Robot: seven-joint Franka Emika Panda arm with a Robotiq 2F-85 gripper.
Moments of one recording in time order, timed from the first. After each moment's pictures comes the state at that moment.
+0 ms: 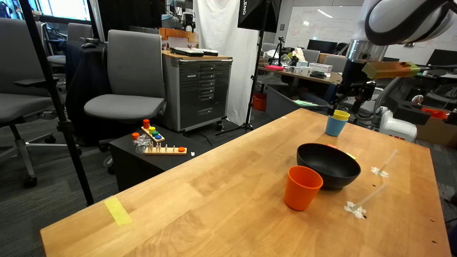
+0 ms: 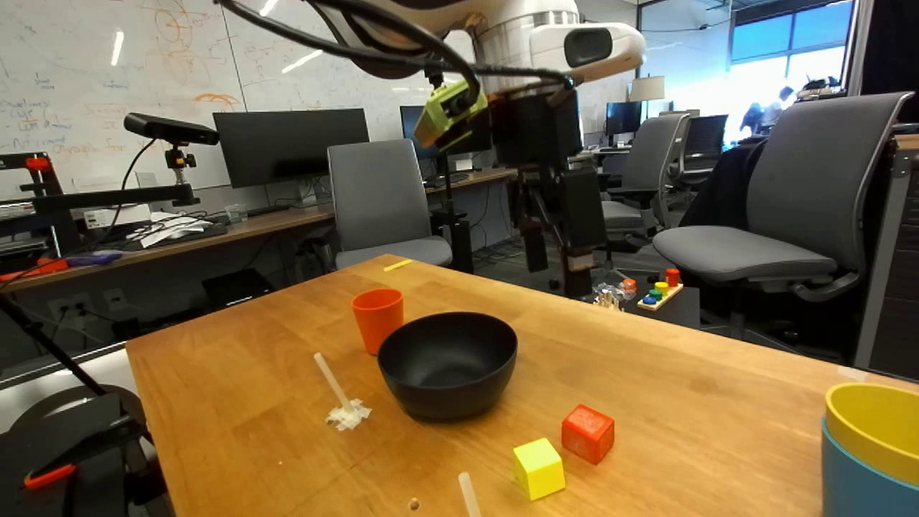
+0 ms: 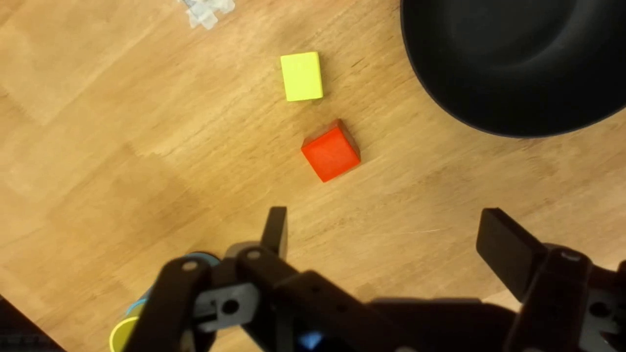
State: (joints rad) arm -0.17 0.32 -0.21 -1.95 -0.08 2.32 0.19
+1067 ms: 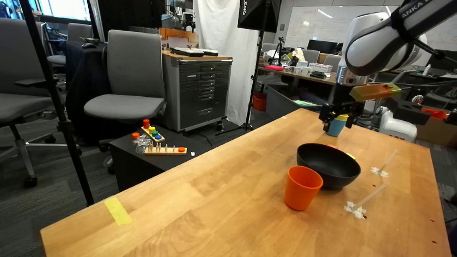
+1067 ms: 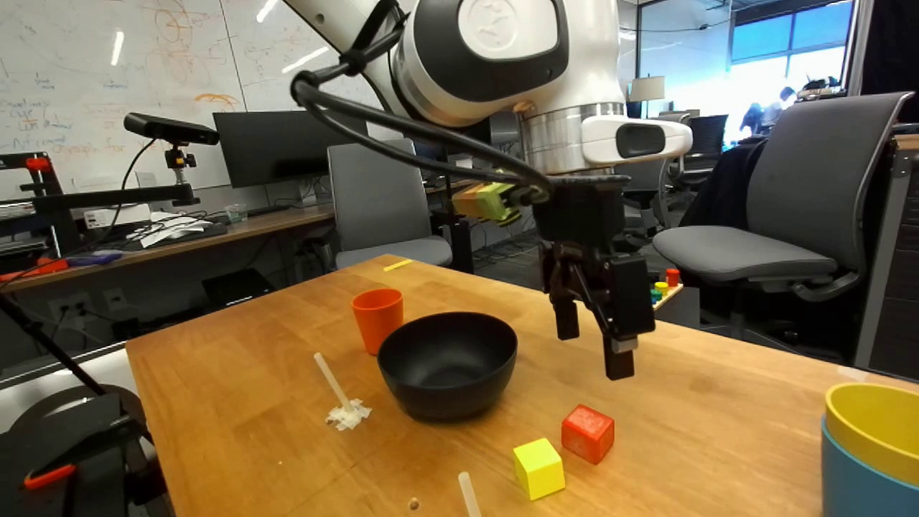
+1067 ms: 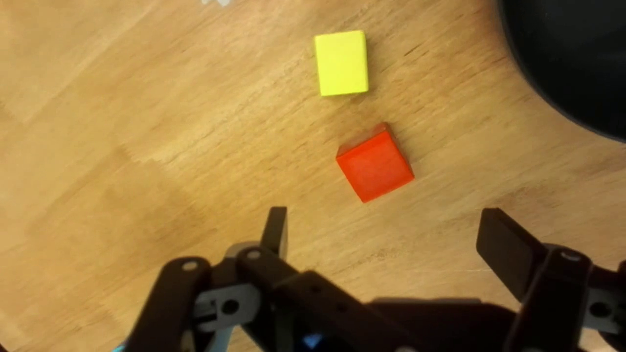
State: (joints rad) arm -0.19 0.51 -0.23 -1.84 -0.08 2.35 0.16
